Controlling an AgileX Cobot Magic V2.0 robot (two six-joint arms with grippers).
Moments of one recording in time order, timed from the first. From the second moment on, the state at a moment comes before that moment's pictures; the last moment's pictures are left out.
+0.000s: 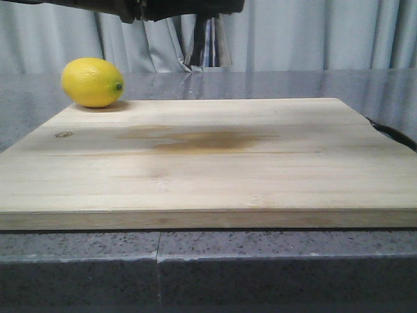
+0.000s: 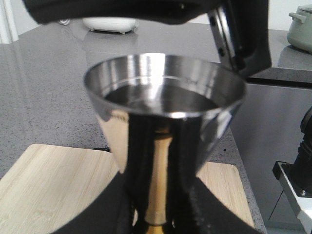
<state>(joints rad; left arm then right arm) -0.41 1.69 -1.11 -1.66 1.16 2.02 0.66 1.29 -1.16 -0.79 0.30 -0.42</state>
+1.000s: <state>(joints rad) -0.41 1.69 -1.11 -1.65 1.16 2.02 0.39 1.36 -1.10 -0.50 0.12 0.08</state>
